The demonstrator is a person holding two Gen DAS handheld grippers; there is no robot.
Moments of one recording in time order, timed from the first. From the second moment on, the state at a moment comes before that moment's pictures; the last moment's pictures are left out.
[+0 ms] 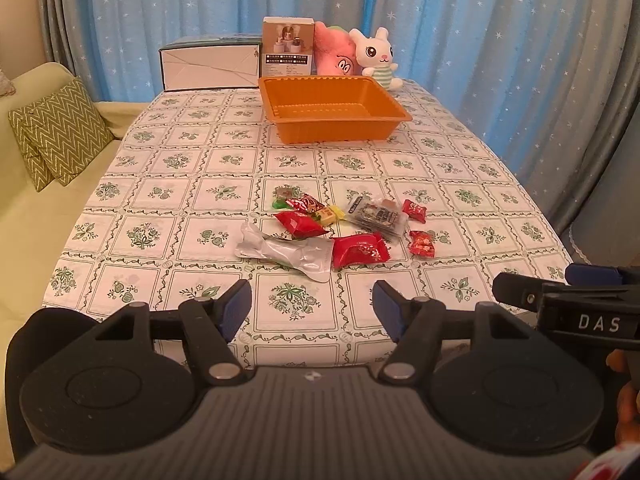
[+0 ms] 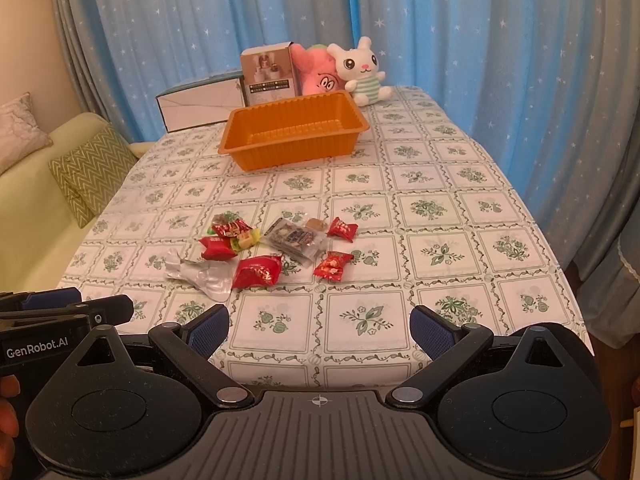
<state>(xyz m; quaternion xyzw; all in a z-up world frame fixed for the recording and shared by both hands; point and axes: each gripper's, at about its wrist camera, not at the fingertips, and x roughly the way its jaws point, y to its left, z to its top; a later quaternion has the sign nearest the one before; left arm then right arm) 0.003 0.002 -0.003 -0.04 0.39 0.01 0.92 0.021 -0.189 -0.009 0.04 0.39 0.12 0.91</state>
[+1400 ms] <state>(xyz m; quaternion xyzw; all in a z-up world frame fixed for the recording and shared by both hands) 0.002 0.000 -0.003 -0.05 0.39 0.00 0.92 0.022 -0.189 -0.009 0.04 0.39 0.12 0.91</state>
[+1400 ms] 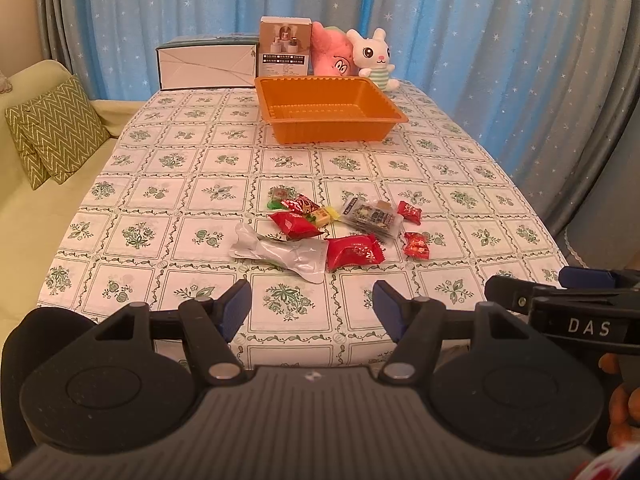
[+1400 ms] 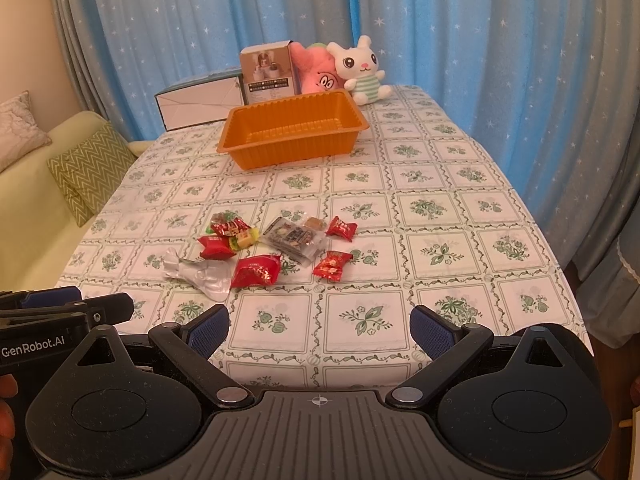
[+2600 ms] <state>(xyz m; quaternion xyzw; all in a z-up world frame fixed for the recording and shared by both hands) 0.009 0.009 -0.011 -0.06 0.39 0.00 0.92 0.026 -0.192 -0.016 0.04 0.38 0.11 0.92</state>
